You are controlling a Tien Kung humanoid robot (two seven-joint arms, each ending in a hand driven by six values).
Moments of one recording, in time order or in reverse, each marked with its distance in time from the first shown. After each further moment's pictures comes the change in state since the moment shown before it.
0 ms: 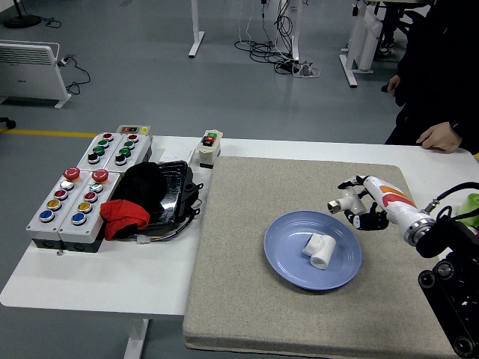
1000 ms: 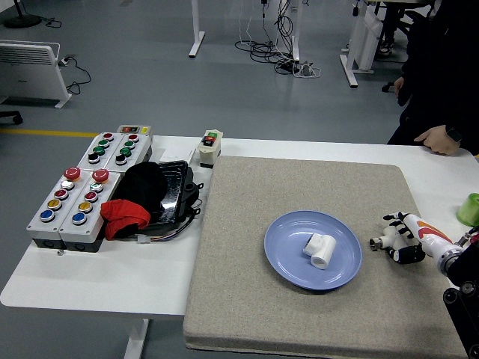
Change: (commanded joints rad) left arm 0.007 -0.003 -0.014 0.000 0.024 0.002 0.008; right arm -0.049 -0.017 0.221 -0.255 -0.161 0.017 0.002
